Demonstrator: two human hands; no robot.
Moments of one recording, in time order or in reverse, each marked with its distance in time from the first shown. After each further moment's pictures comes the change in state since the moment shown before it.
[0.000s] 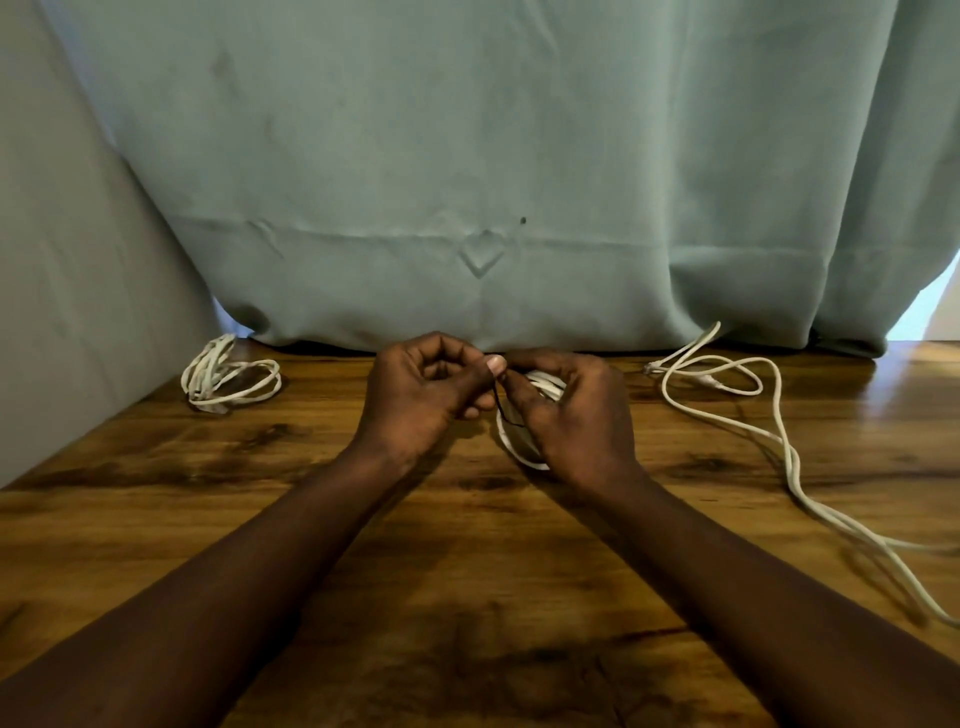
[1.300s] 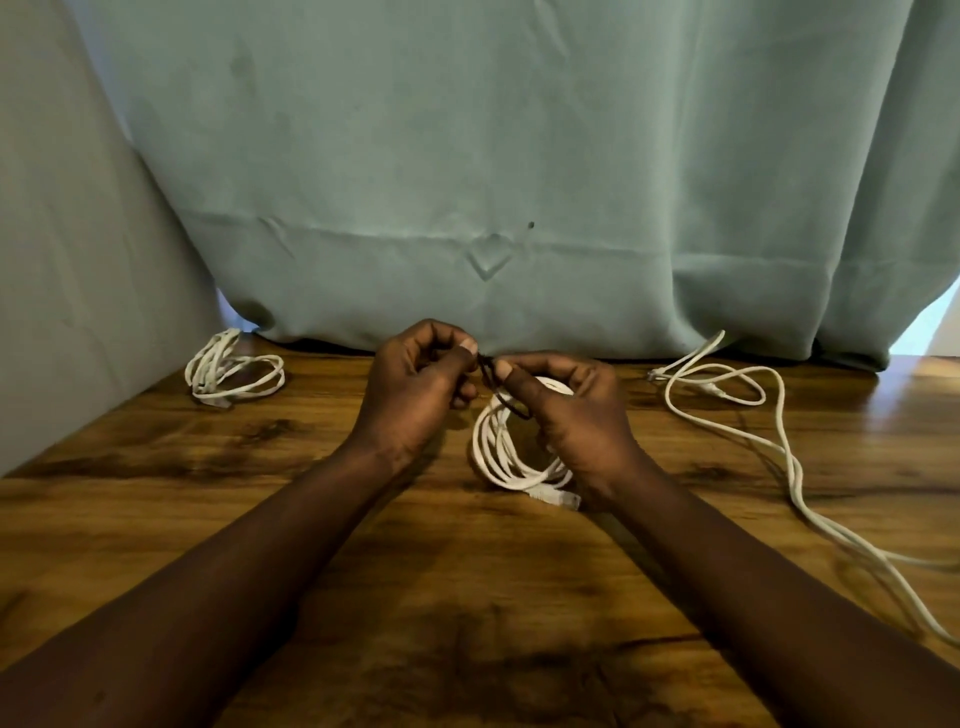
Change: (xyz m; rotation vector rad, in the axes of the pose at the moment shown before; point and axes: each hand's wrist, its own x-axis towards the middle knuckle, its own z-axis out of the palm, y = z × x) left_hand 0.004 0.003 -0.005 -0.015 0.043 0.029; right_hand 0.001 -0.013 -0.002 0.538 -0.099 0.288
